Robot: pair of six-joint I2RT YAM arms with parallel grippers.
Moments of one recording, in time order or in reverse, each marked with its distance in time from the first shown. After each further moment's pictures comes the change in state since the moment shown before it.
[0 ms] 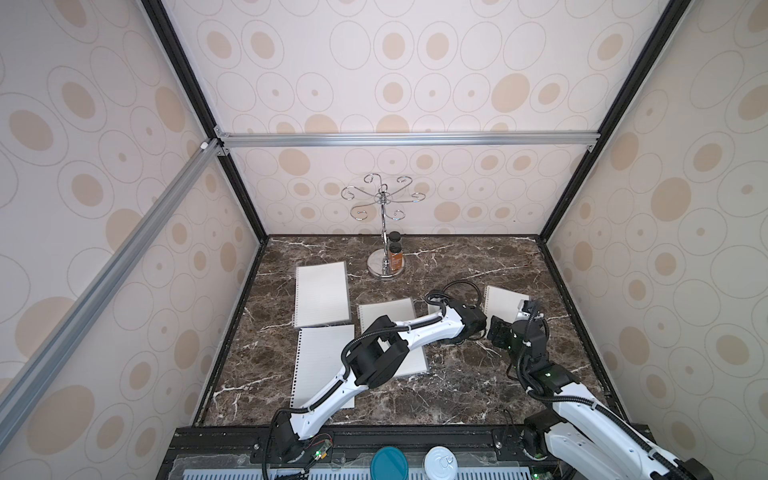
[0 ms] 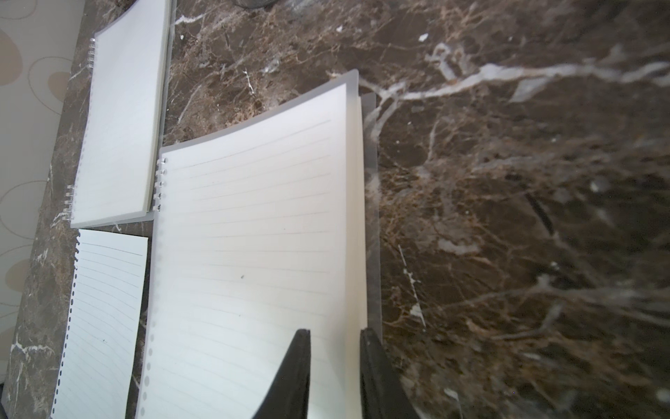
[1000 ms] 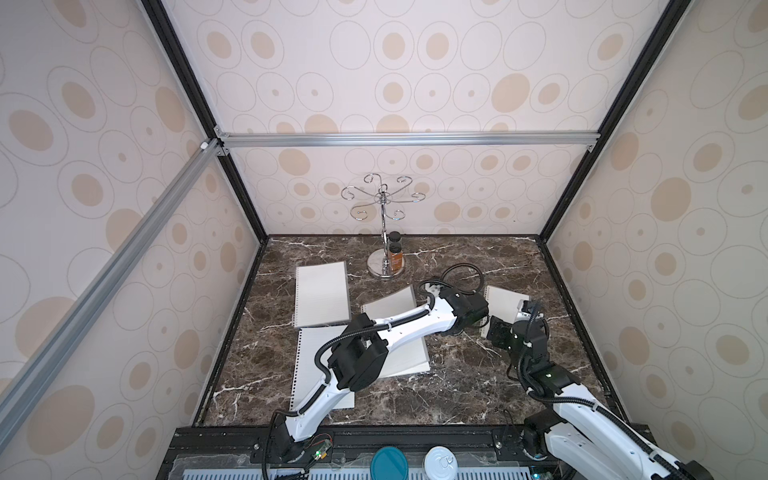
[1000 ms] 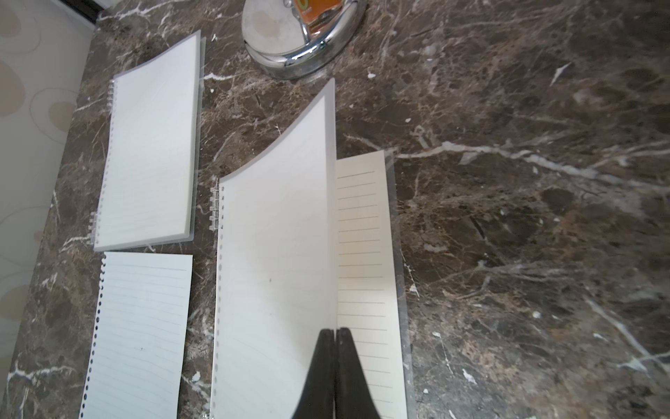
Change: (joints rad) left arm 0.003 -0.242 -0.127 0.098 0.018 0.126; right arm 0.000 -0.011 -0.002 0.000 -0.042 -0.007
